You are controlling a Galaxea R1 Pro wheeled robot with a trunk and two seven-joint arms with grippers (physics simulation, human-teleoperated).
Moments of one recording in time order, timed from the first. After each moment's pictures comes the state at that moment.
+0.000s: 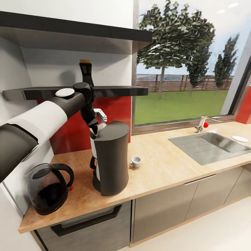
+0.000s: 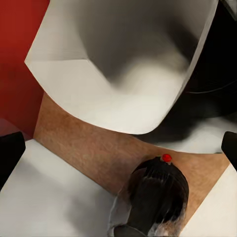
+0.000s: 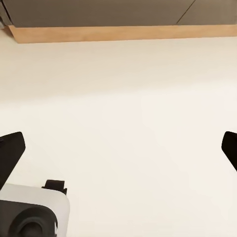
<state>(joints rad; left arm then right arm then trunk) -1.73 0.01 -0.91 -0.42 -0.71 0.95 -1.45 -0.01 -0.13 0.02 -0.37 0.13 -0.31 -0.07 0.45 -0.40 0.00</state>
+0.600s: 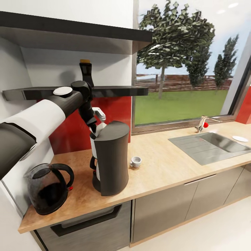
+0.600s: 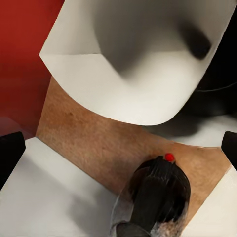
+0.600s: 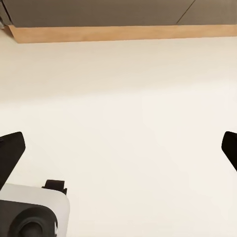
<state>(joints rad) -1.74 0.02 -0.91 -0.42 -0.71 0.95 -1.45 -0.01 -0.13 0.02 -0.37 0.13 -0.31 -0.07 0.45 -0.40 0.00</state>
